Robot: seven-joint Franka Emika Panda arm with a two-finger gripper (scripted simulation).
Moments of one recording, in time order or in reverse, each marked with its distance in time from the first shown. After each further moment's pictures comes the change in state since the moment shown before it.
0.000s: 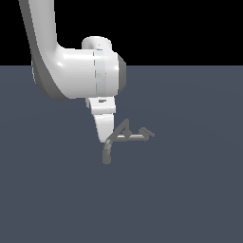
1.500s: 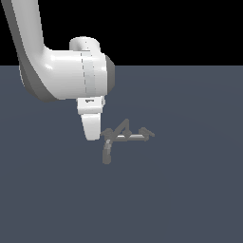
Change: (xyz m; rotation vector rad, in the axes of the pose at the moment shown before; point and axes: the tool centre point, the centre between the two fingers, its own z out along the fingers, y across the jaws) arm -0.026 -0.016 0.001 0.018 0.016 0.076
